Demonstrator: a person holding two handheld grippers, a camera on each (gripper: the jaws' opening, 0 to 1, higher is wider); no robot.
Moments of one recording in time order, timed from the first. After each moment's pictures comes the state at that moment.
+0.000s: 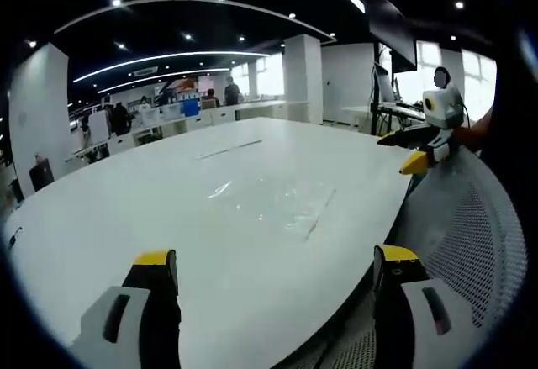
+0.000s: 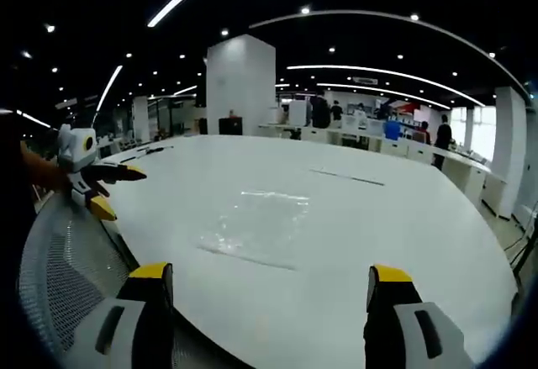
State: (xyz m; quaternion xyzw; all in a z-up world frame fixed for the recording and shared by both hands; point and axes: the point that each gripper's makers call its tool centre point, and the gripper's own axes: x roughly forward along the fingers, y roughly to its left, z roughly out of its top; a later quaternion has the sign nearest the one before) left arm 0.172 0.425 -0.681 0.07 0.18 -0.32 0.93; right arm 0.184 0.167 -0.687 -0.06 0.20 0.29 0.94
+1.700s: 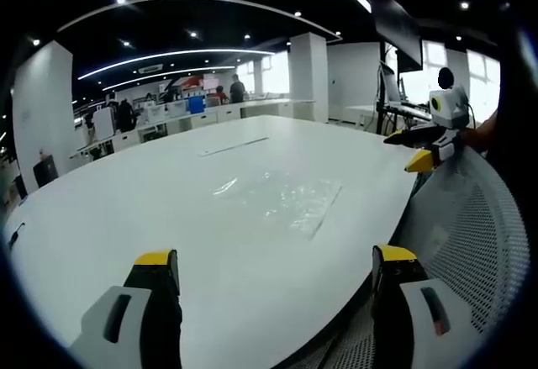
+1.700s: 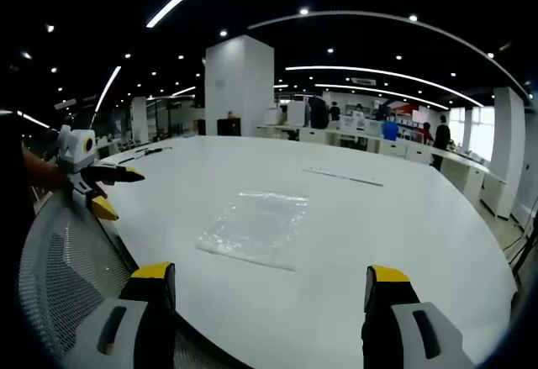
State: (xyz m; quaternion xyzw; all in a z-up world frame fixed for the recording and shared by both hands) left arm 0.175 0.431 -0.683 0.07 0.19 -0.30 0.93; right arm 0.186 0.166 -0.686 -0.06 0.20 0.28 0.94
